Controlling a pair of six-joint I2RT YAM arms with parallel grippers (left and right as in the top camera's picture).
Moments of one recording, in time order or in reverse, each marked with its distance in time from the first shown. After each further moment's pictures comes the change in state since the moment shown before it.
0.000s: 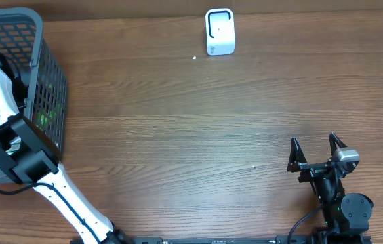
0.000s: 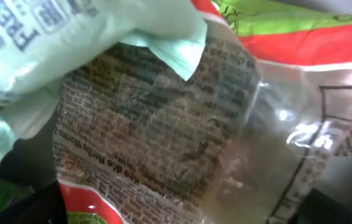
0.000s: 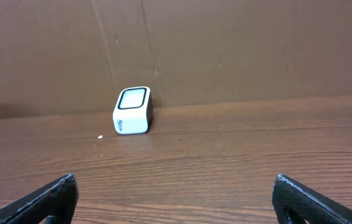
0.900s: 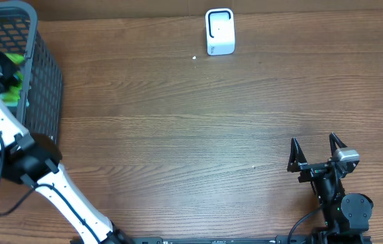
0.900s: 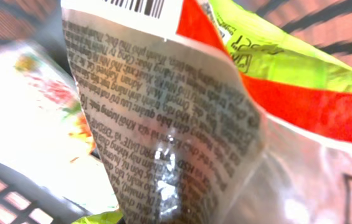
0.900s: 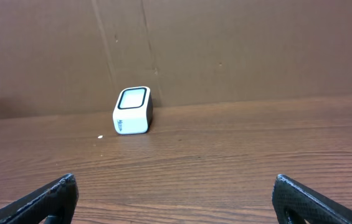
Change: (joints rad) left arm -0.004 -0.016 0.638 -0.369 0.002 -0.007; right arm 0.000 0.000 0.000 0.000 0.000 0.000
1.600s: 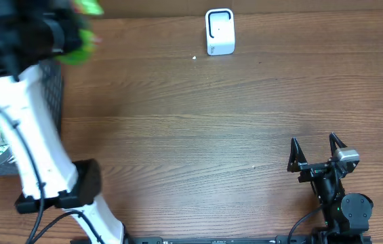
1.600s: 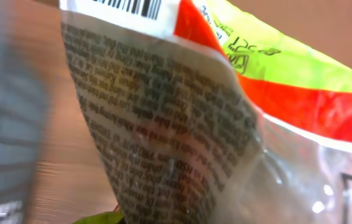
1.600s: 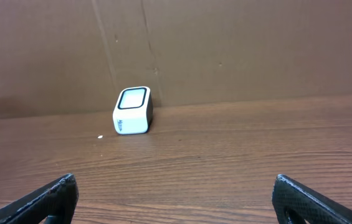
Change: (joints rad) left arm -0.520 -0.451 -0.068 -0.006 0.151 0.109; right arm 0.000 0.000 0.000 0.000 0.000 0.000
